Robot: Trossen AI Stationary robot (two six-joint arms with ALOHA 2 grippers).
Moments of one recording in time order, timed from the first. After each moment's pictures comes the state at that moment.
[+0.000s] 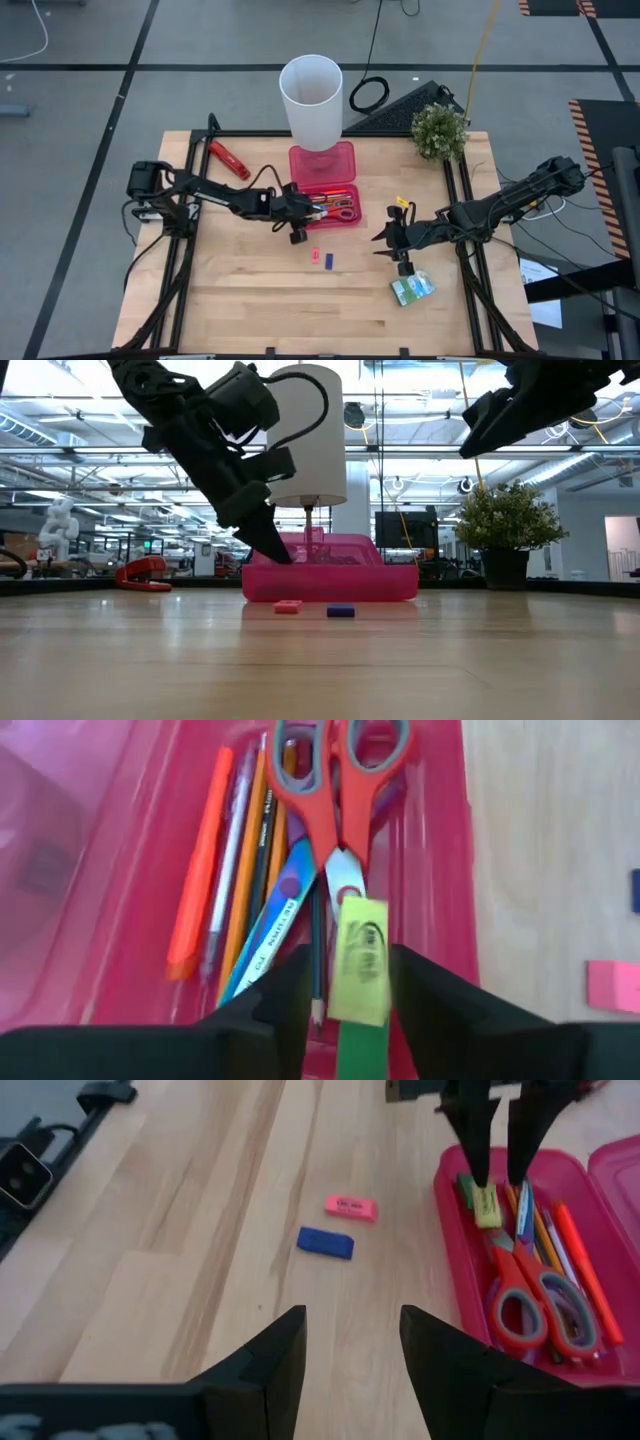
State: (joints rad) left arm 0.02 1.69 0.85 -0.01 -0.19 -0.04; right arm 0.37 1.11 0.66 -0.25 0.21 0.14
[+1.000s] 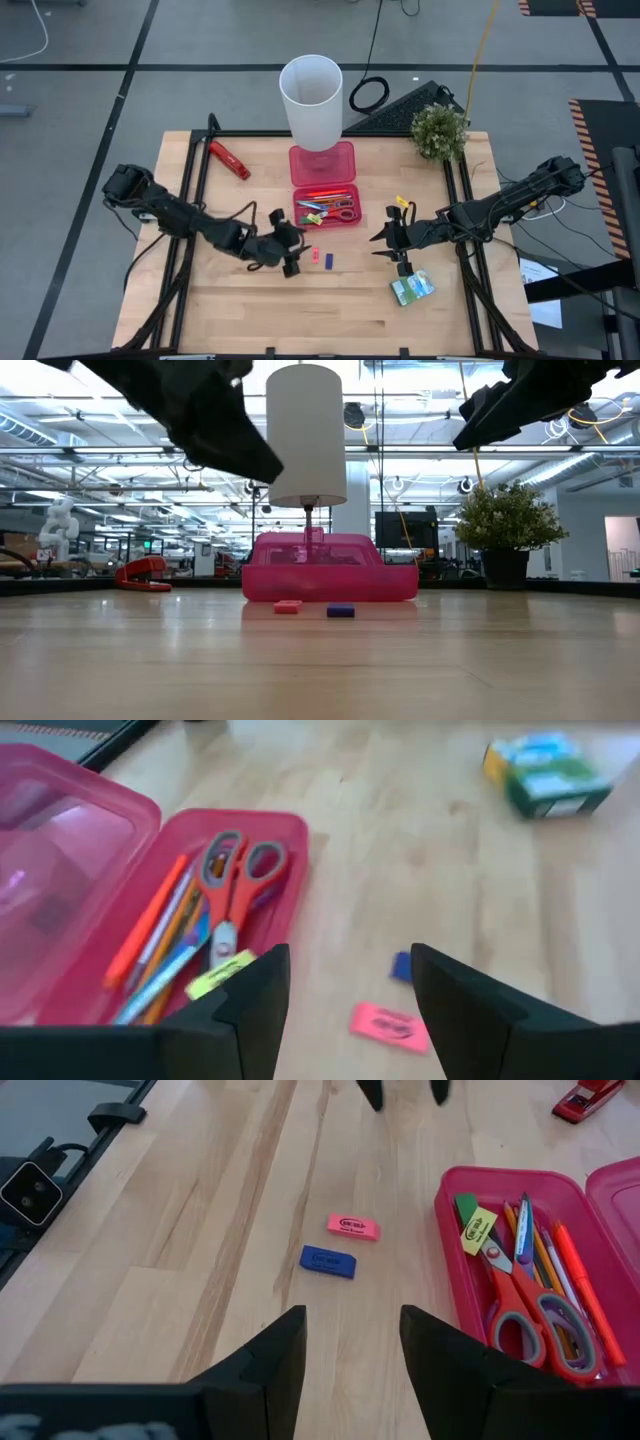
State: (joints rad) left arm -0.37 1.53 0.85 -0.01 -0.56 -0.34; right arm 0.37 1.11 0.66 -0.21 0.21 0.12
